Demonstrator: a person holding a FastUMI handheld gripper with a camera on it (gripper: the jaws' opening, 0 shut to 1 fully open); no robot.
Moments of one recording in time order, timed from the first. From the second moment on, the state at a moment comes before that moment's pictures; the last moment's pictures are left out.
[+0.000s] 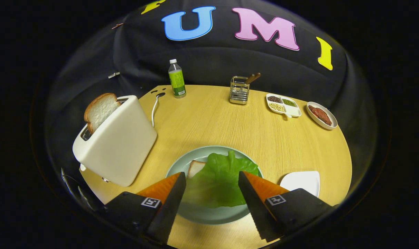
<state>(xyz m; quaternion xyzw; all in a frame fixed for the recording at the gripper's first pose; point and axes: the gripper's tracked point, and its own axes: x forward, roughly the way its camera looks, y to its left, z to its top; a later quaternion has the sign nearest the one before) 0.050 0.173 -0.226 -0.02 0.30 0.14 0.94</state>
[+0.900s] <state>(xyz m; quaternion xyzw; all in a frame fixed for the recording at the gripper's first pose) 0.044 0.350 -0.078 -0.03 0.18 0.30 0.94</state>
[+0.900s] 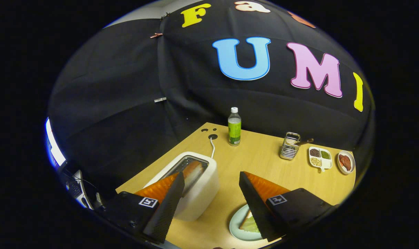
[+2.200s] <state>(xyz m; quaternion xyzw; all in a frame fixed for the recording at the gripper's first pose) 0.069 0.423 -0.148 -0.11 0.23 0.26 0.93</state>
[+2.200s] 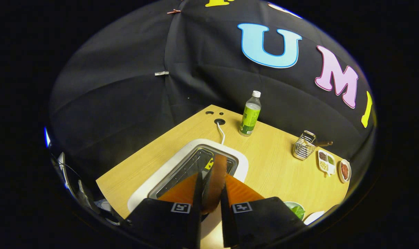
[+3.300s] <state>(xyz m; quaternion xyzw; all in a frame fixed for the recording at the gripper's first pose) 0.071 0.378 -0.045 0.02 0.20 0.27 0.94</state>
